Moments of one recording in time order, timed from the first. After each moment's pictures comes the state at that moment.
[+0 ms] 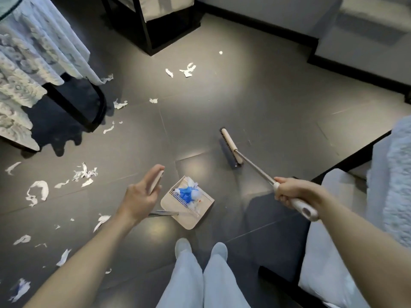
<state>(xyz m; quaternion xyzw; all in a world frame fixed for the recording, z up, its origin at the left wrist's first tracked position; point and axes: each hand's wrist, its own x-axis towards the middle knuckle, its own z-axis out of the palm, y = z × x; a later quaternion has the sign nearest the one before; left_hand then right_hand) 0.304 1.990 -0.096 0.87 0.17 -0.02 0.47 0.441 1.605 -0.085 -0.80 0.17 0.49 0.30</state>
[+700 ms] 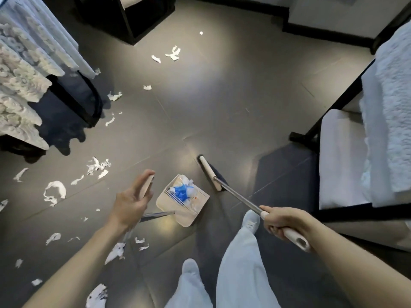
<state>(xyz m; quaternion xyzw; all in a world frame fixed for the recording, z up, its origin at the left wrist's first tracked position) 0.119 2.141 -0.085 0.86 0.13 -0.06 0.49 0.130 1.763 -0.099 -0.75 0.21 0.57 0.27</state>
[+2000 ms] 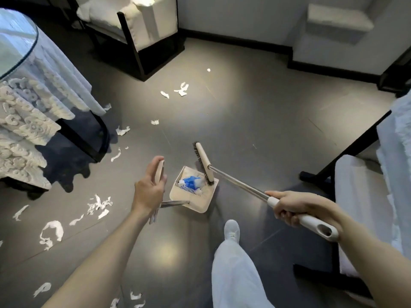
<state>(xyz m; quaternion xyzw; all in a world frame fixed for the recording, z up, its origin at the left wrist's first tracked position) 0.324 2.115 -0.072 0.87 0.14 0.04 0.46 0.335 1.767 -0.020 -0.73 0.20 0.51 0.41</state>
